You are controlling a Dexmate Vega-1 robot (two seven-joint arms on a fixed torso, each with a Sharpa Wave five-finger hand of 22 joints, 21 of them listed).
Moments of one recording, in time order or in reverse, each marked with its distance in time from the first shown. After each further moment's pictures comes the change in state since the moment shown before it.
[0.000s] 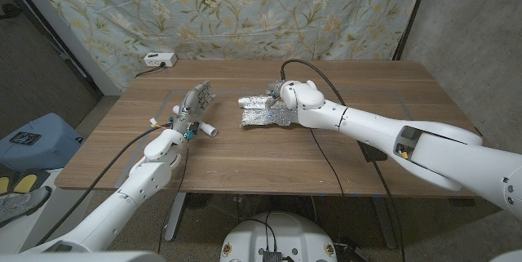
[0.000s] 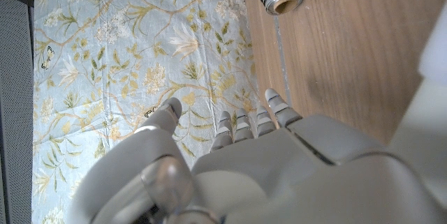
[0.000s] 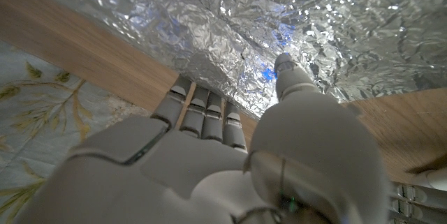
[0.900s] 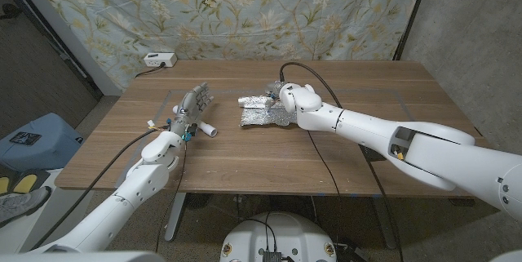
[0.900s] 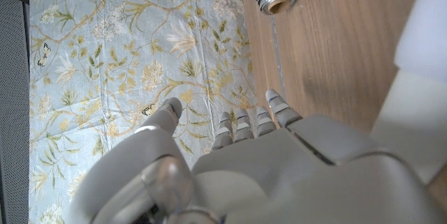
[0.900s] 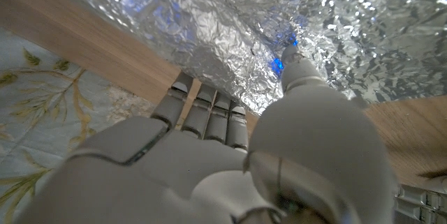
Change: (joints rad) left arm 0.020 0.013 -0.010 -0.017 -0.010 0.012 0.008; left_hand 0.000 0.000 0.003 0.003 0.000 -0.007 0.004 -0.004 0.000 -0.005 0.005 -0.004 -0.006 -0.005 0.005 0.000 0.000 -0.004 0.004 -0.008 0.000; right arm -0.005 0.027 -0.014 0.086 0.000 0.042 -0.107; right_hand 0.095 -0.018 -0.046 0.004 -0.005 0.199 -0.084 0.040 0.046 0.161 -0.114 0.230 0.163 0.199 -0.081 0.147 0.130 0.095 -0.045 0.016 0.000
